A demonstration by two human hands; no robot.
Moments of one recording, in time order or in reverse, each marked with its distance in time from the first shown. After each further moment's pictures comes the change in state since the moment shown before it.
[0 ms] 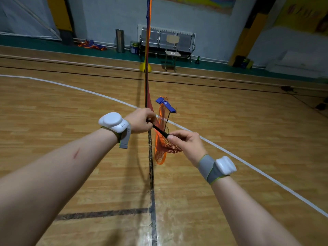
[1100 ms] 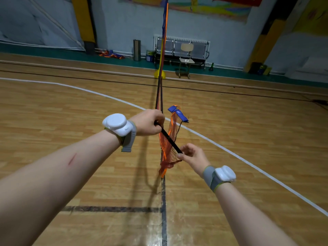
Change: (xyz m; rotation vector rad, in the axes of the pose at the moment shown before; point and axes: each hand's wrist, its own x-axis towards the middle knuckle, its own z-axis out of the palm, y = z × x) left_hand -0.073 0.030 -0.024 0.094 0.034 0.053; right_hand -0.040 0.044 0.010 -0.152 -0.118 0.066
